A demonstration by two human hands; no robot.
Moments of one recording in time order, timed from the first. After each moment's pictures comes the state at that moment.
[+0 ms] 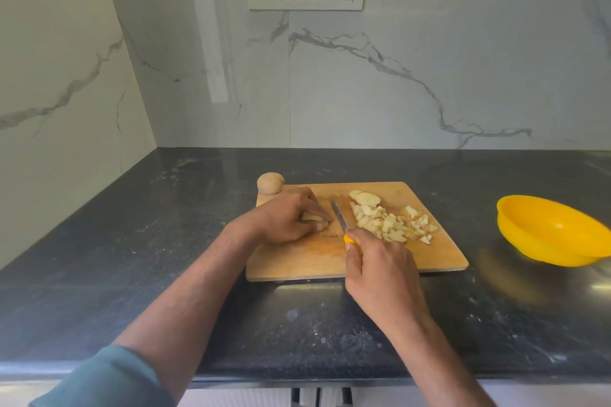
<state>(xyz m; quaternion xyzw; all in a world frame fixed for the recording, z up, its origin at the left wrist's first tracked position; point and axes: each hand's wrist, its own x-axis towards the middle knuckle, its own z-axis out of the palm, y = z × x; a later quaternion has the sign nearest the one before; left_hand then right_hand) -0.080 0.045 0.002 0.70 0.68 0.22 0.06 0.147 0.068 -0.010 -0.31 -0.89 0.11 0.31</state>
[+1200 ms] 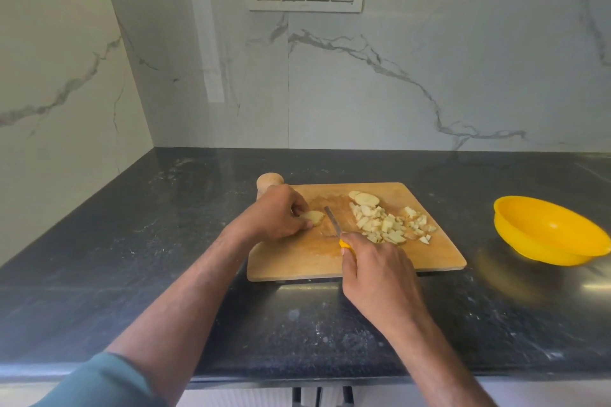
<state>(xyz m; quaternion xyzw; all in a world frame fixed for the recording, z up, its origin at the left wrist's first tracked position) -0.081 0.041 0.005 0.57 0.77 0.27 0.08 0.145 0.063 -0.009 -0.30 -0.91 0.09 0.27</state>
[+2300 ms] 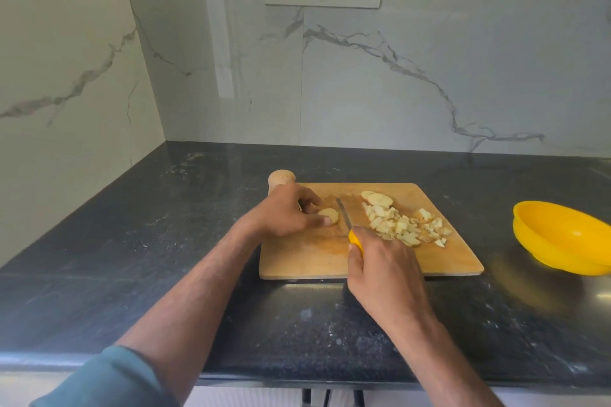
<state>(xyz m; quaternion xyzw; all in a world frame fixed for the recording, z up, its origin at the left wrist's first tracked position) -0.084 0.032 0.006 0.56 0.75 0.33 0.13 0.131 0.060 -0.009 -0.32 -0.90 0.08 0.28</state>
